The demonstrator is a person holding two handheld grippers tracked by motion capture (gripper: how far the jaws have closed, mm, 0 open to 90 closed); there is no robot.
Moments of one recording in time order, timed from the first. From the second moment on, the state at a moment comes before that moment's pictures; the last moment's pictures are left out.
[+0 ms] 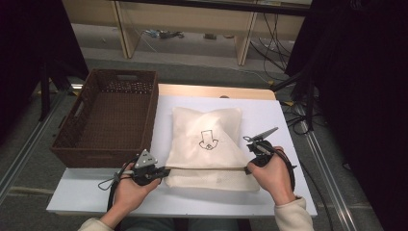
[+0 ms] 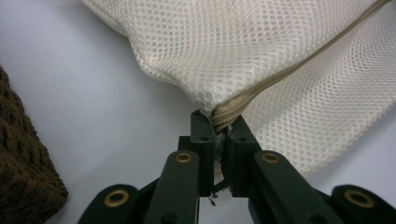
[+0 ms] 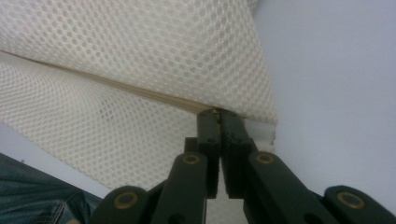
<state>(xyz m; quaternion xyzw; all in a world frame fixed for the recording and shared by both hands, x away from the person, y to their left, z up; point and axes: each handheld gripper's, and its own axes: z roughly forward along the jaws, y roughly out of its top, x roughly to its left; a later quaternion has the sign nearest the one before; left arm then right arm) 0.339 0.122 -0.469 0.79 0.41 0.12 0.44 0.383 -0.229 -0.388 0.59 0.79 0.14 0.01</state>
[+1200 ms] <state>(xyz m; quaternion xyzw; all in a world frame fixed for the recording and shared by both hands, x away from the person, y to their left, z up) 0.339 0.124 -0.468 0.79 0.40 0.13 0.44 0.381 -0.234 -0.388 0.60 0.79 0.13 0.01</state>
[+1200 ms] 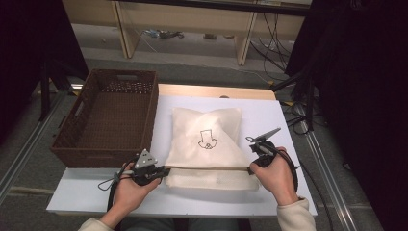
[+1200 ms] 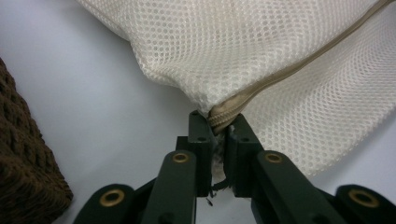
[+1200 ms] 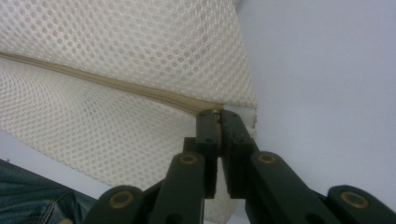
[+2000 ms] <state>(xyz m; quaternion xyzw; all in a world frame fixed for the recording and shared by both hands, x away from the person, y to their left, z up) 0.321 0.121 -0.454 0.79 0.34 0.18 0.48 0.380 -0.234 -0.374 0.54 0.79 0.27 0.06</state>
